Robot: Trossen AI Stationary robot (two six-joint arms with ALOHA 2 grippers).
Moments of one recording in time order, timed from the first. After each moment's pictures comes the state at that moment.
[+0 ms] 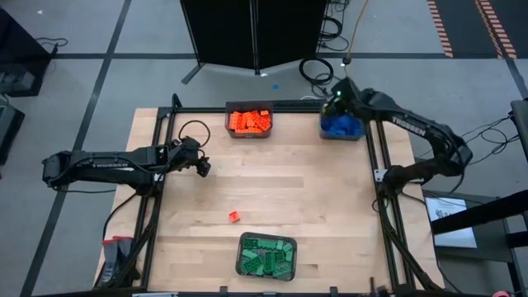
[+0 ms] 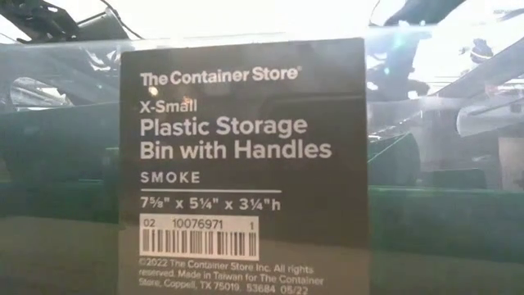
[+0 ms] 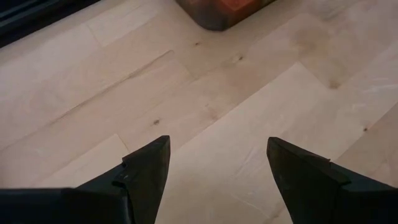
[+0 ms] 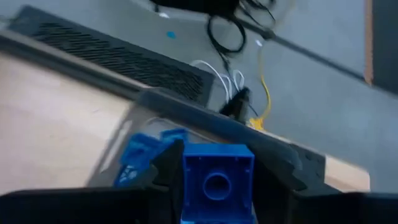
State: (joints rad) left arm 0.24 0.85 0.41 -0.49 -0.40 -0.55; right arm -0.75 1.33 1.09 -0.74 0.47 0.28
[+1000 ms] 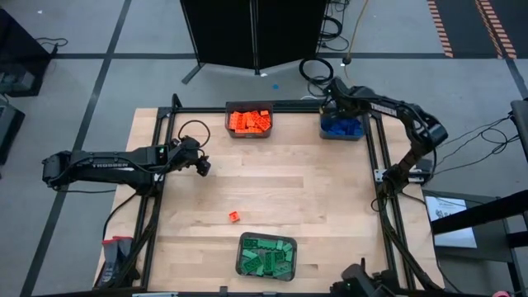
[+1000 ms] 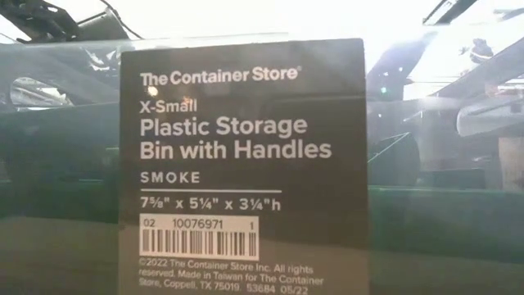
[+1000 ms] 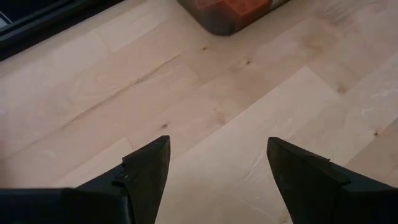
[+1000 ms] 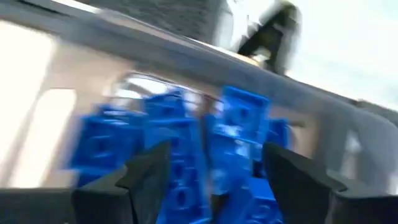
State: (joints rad) left arm 0.24 0.85 0.41 -0.49 -0.43 -0.54; right arm -0.94 1.65 1.09 -0.73 0.33 0.37
